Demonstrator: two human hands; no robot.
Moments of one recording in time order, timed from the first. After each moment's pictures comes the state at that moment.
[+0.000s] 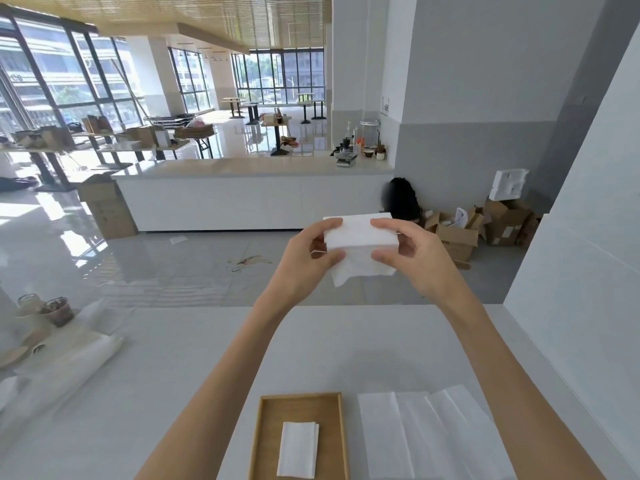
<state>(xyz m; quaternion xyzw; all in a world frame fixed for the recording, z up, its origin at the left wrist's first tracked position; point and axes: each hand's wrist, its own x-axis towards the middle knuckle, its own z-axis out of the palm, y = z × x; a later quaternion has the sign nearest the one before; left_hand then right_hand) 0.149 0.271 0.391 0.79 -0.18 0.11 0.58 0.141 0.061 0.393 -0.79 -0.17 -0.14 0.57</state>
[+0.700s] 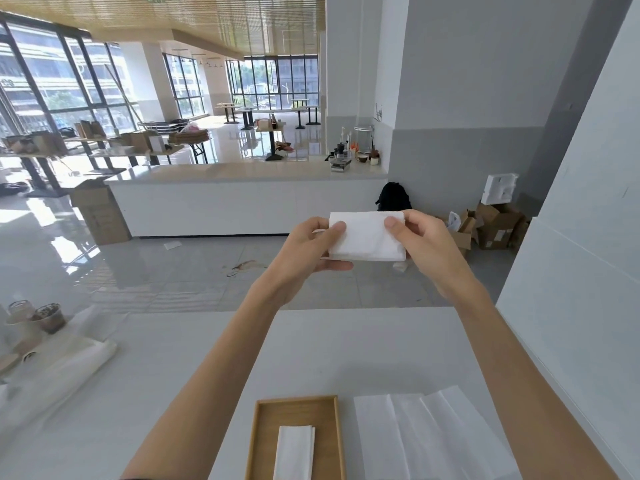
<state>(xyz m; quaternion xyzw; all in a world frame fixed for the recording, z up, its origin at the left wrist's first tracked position) 0.146 0.261 0.417 0.69 -0.12 -0.04 0.72 0.140 0.053 0.416 -0.79 -0.13 -0.16 0.58</state>
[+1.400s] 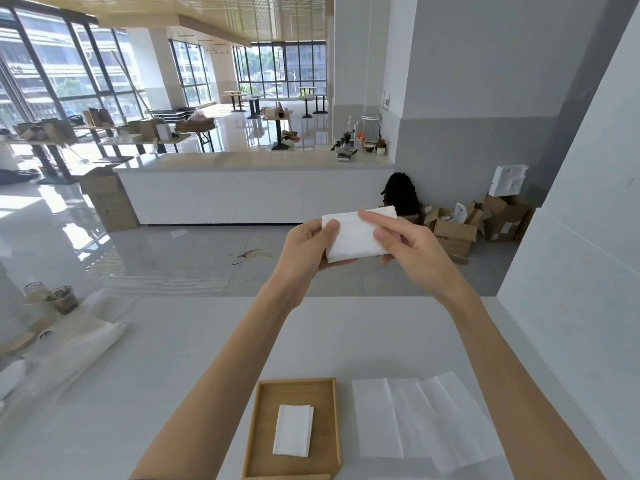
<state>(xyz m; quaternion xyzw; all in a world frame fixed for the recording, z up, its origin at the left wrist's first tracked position) 0.122 0.249 0.400 0.64 -0.10 -0.01 0.76 0.118 0.054 0.401 -0.79 -0.23 -0.13 0.55</state>
